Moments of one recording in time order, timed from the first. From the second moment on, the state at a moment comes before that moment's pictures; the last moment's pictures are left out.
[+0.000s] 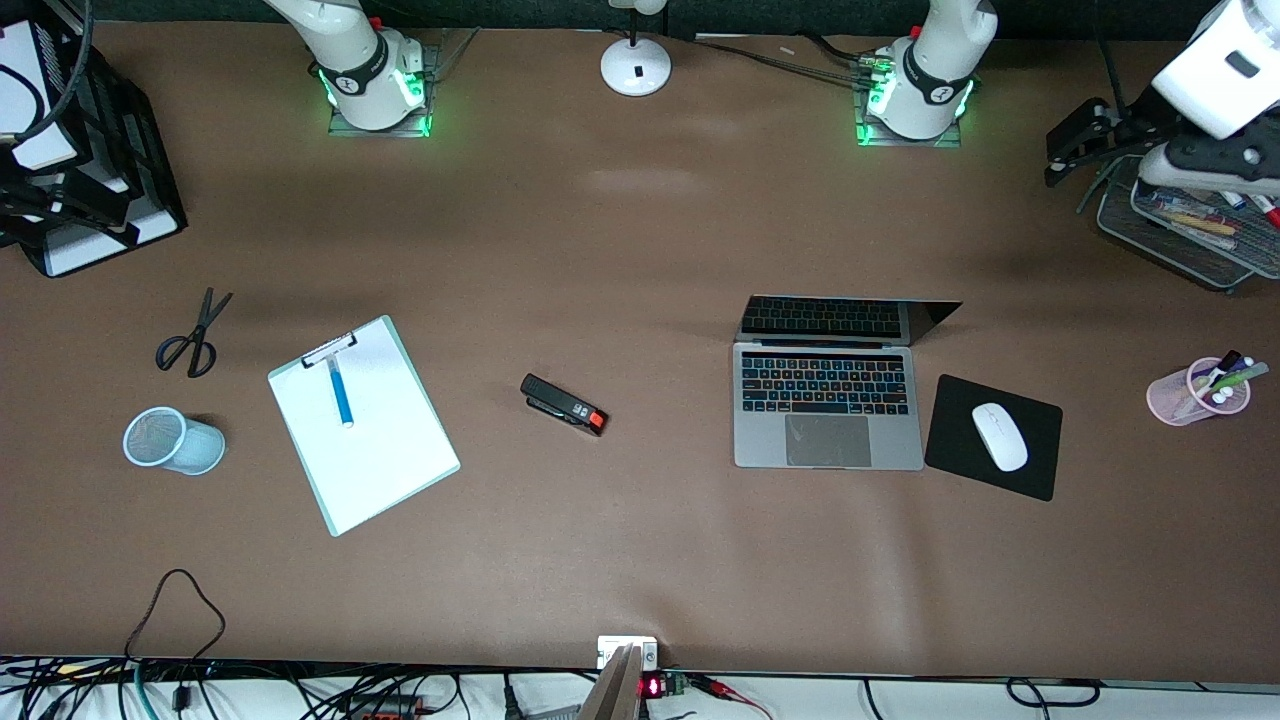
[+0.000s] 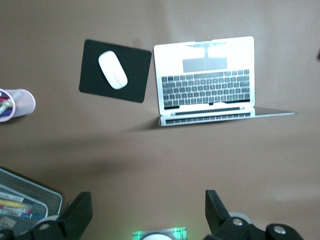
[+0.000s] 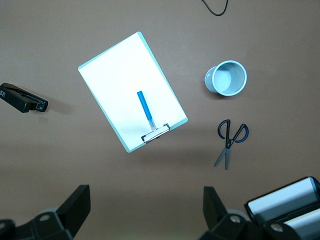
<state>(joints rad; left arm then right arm) 0.00 -0.11 -0.11 -1.64 -0.02 1.46 -0.01 -0.01 0.04 -0.02 -1.48 -0.01 1.53 -0.04</state>
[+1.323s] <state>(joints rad) -0.10 0.10 -0.18 -1.75 -0.02 1.58 -0.25 0.00 0.21 -0.01 -1.49 0.00 1.70 -0.04</state>
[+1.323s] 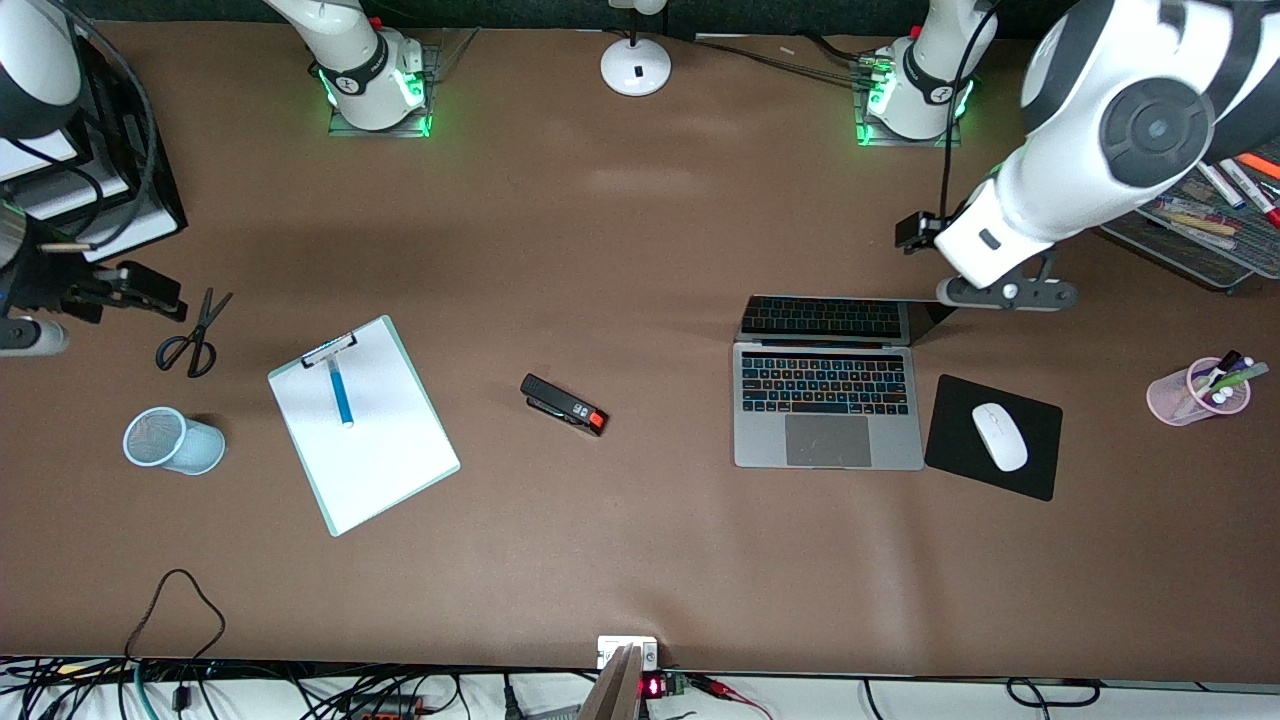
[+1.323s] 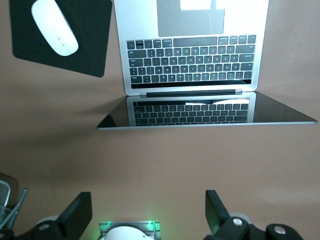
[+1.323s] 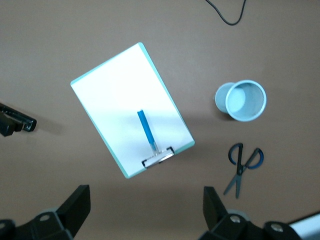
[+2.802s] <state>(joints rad) -0.16 0.20 -0.18 -1.93 -0.02 1.85 -0.37 0.08 0.68 -0.02 -1.50 -0.03 2.04 -0.25</state>
